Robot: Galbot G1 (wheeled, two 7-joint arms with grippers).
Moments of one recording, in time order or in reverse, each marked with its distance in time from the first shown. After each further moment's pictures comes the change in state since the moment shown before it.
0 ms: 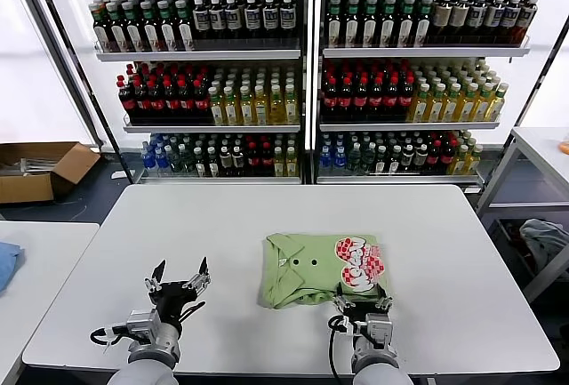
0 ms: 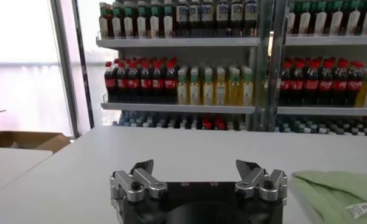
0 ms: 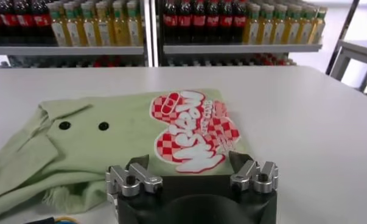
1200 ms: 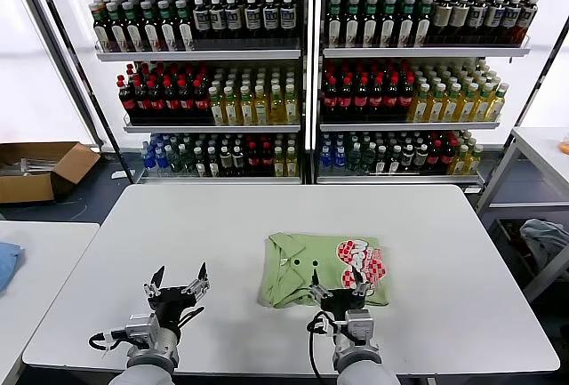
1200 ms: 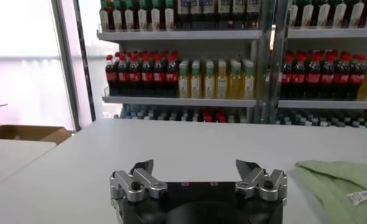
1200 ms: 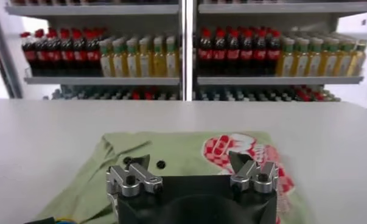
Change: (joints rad) left arm 0.022 -0.011 -0.009 -0.006 0.003 0.012 0.008; right arm 0.053 -0.020 -0.114 0.017 -0.071 0.031 -0.075
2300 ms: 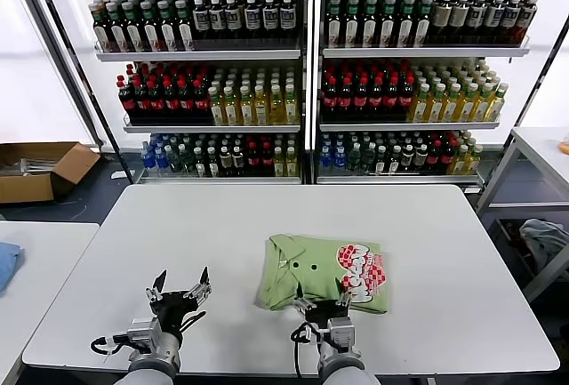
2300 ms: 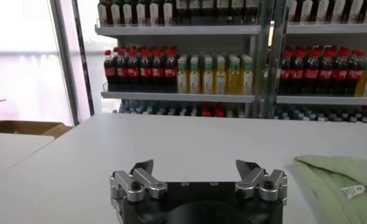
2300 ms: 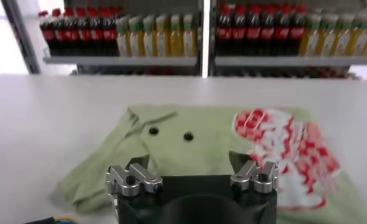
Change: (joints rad) left arm 0.019 -0.006 0.004 -0.007 0.005 -0.001 0.001; right arm 0.002 0.044 -0.019 -0.055 -0.030 0.033 -0.015
